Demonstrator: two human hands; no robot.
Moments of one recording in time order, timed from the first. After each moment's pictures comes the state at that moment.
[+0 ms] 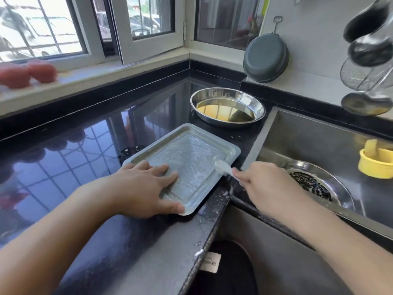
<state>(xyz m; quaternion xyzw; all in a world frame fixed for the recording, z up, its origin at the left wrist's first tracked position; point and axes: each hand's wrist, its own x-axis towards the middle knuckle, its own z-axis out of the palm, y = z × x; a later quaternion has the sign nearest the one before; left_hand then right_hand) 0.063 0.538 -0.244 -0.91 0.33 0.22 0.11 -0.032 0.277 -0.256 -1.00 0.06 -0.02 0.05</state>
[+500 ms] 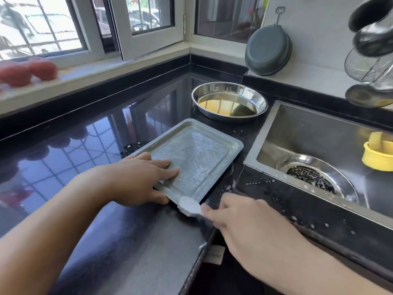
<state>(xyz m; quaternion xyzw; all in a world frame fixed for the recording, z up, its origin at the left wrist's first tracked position) 0.084 0.550 -0.245 -0.89 0.38 0.22 0.11 -0.093 0.351 -0.247 -0.99 -0.07 0.03 0.11</state>
